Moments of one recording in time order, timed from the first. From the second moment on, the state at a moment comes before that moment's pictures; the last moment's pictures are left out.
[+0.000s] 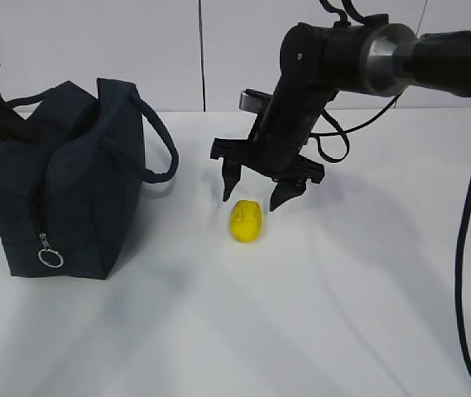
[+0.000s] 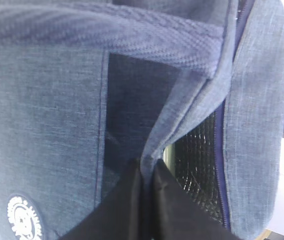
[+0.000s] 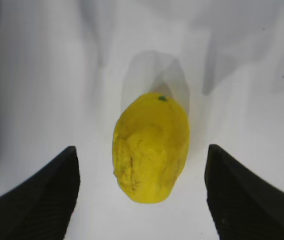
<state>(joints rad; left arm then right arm) 0.19 1.99 -1.48 -0.94 1.19 0.53 0.39 2.31 -1.93 0.25 1.05 0.38</state>
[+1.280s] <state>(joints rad) 0.19 1.99 -1.48 -0.94 1.19 0.53 0.39 2.37 -1.93 0.27 1.02 0.39</state>
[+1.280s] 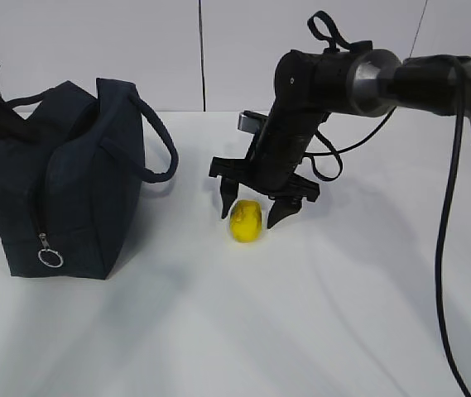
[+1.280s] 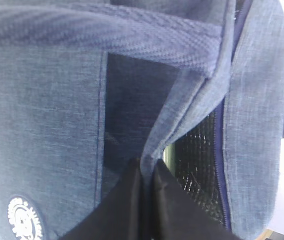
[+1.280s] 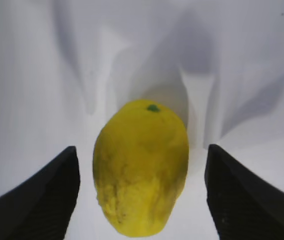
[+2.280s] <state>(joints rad) 0.19 1.99 -1.48 -0.99 1.19 0.54 0.39 2.37 -1.93 0.25 1.03 0.38</state>
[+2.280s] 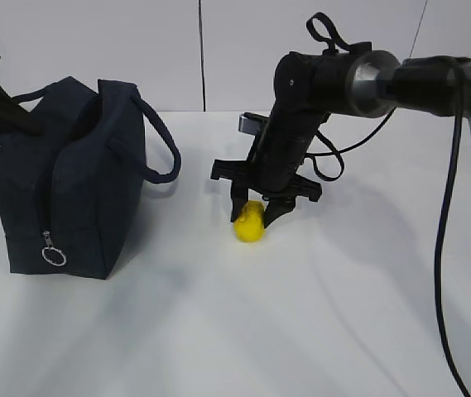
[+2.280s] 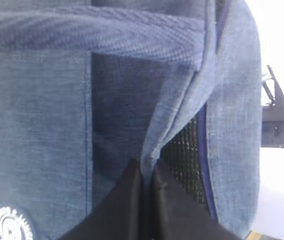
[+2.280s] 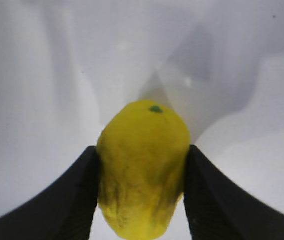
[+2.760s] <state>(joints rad) 0.17 1.99 -1.48 -1.00 1.19 0.56 0.39 2.37 -1.99 0.25 1.20 0.37</state>
